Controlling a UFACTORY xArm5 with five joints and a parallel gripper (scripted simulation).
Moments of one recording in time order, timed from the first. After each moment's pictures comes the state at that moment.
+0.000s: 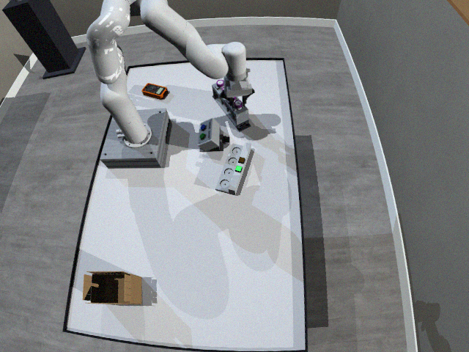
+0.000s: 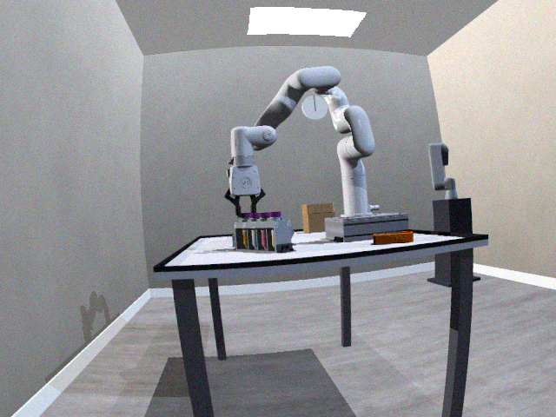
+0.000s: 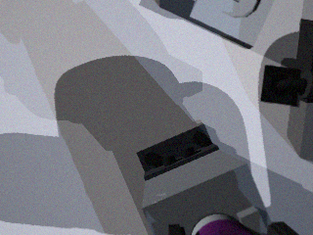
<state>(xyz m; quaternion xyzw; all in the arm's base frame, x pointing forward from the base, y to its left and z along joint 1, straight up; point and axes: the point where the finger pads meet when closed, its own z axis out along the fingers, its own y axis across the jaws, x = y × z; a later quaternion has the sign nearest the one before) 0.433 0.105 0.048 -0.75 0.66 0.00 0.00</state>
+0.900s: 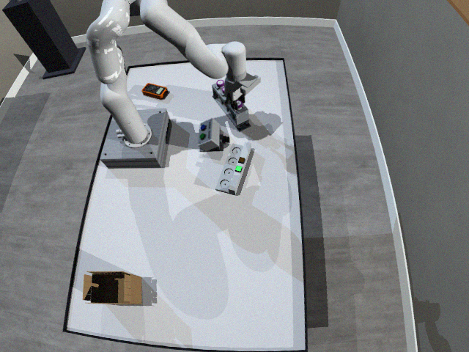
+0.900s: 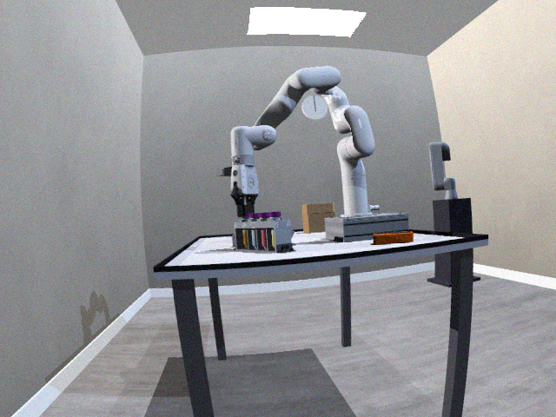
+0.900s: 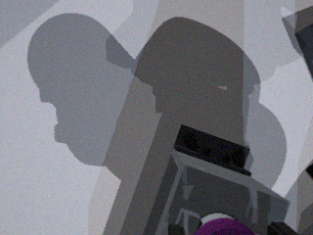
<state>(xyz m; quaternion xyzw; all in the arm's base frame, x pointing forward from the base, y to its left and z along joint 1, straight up) 0.433 0.105 0.050 -0.94 0.35 0.00 0.00</state>
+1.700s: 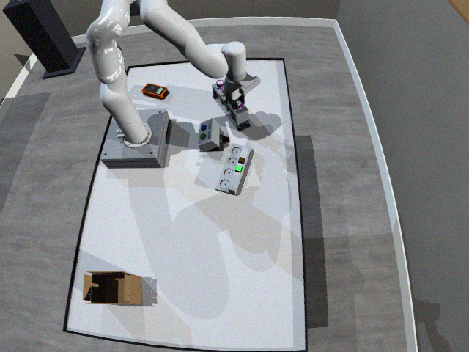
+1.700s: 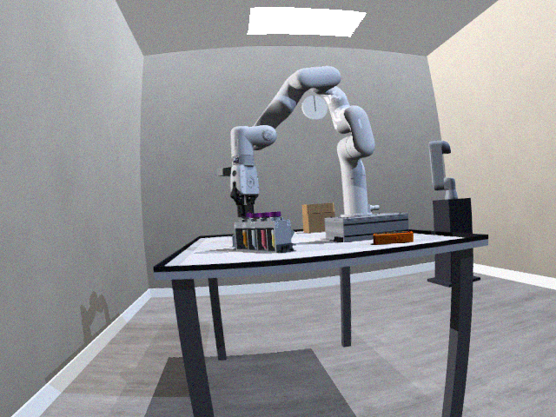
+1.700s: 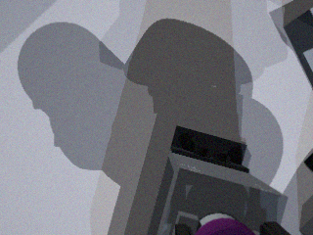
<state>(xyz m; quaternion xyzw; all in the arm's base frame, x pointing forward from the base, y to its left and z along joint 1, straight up) 0.434 0.106 0.050 -0.93 0.38 0.00 0.00</state>
